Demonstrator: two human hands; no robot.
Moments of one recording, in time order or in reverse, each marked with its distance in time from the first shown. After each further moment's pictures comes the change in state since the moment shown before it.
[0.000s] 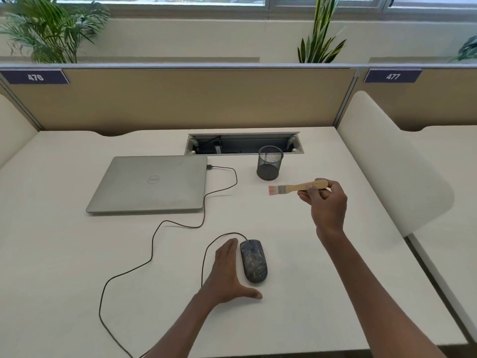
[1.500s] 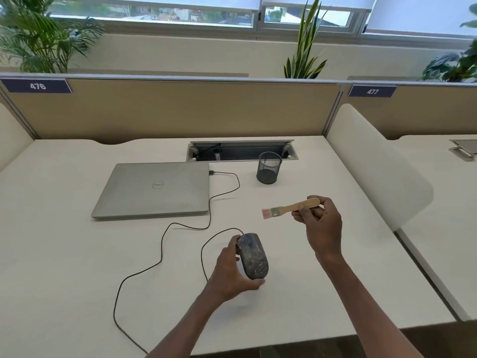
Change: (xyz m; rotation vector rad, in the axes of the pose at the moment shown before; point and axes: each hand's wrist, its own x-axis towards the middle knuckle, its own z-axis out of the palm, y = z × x) left_hand -0.022 -0.005 -0.021 -0.297 0.157 0.169; right_hand -0.085 -0.009 -0.004 -0.102 -0.067 -0.128
